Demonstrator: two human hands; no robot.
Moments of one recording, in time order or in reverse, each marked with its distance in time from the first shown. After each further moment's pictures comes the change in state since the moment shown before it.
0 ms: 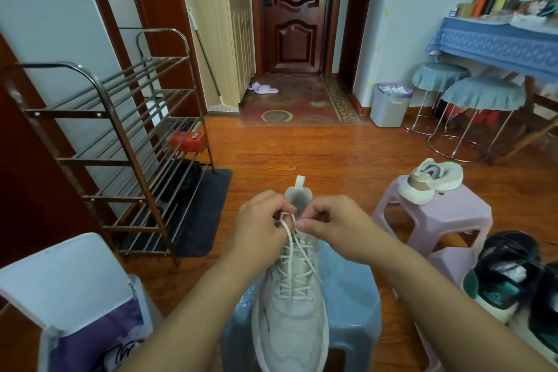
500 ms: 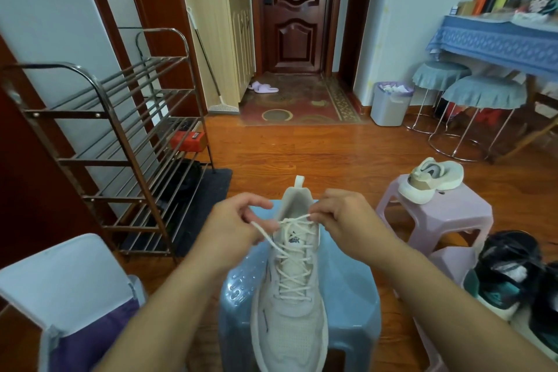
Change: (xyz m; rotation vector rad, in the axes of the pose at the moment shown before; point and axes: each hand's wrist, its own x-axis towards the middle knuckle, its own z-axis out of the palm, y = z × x) left_hand -0.002 -0.004 -0.030 -0.389 -0.076 -0.505; right_hand 0.008 0.026 -0.005 -0.397 0.138 -0.256
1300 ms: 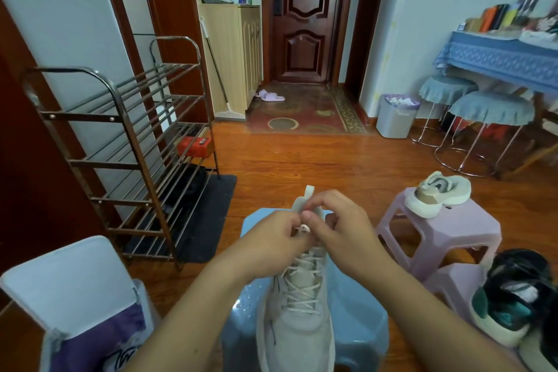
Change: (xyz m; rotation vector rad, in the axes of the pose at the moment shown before) left_hand -0.002 0.031 0.024 0.381 -0.369 0.082; right_hand 0.003 -0.042 0.006 0.329 0.205 0.125
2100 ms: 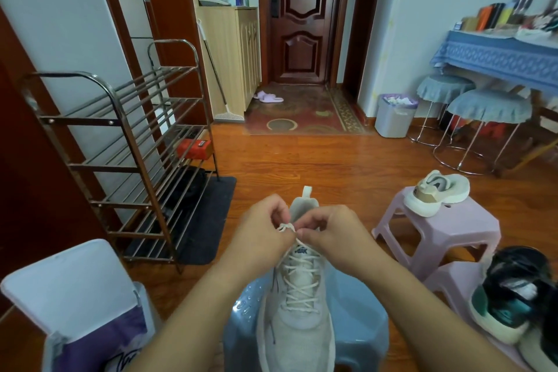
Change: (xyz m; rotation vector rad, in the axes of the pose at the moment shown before) left_hand -0.001 -0.017 -0.002 -0.068 0.333 0.033; right_hand 0.002 -0.007 -0.002 0.031 -0.213 0.295
